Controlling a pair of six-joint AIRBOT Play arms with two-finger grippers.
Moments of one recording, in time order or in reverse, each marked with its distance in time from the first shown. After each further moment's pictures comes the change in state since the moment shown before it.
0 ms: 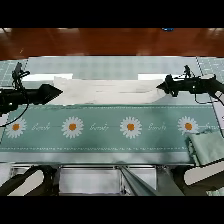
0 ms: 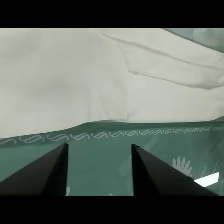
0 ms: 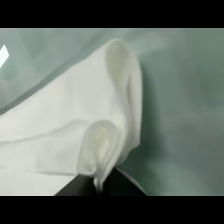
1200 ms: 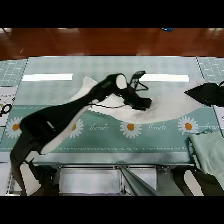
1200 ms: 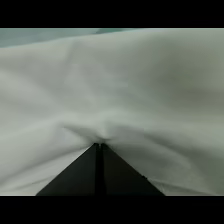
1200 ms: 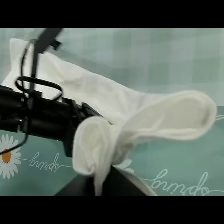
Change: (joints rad) left arm -1.056 -0.875 1.003 0.244 -0.027 -0.501; right arm -0.052 1.039 -0.241 -0.306 0.340 0.143
